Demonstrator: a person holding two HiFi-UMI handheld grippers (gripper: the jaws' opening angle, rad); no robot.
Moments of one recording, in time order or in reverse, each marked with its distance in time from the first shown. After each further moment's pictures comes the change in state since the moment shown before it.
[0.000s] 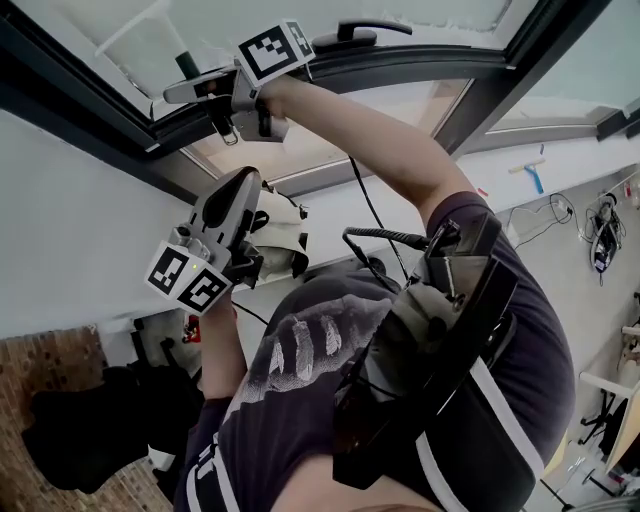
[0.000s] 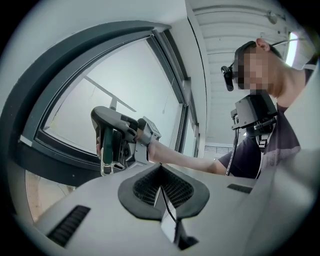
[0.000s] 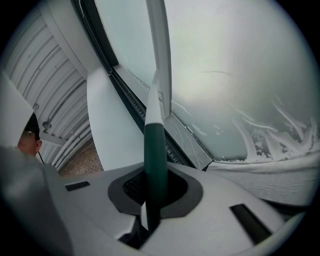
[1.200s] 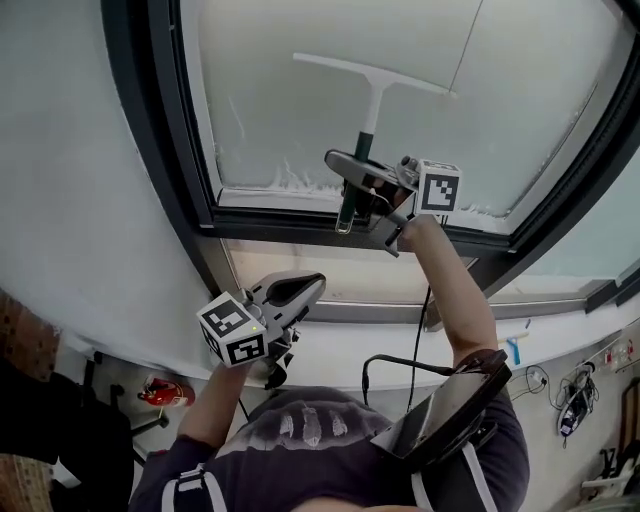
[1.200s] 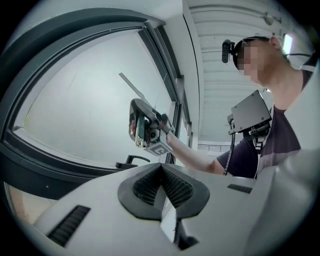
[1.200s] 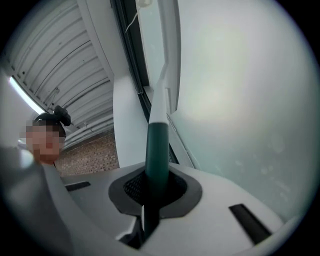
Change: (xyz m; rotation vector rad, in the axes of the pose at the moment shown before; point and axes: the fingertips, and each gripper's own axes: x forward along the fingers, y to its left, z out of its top) left arm 0.052 -0.023 0.008 0.045 -0.005 -0.101; right arm -0.114 0.082 0.093 -0.262 -0.080 0.044
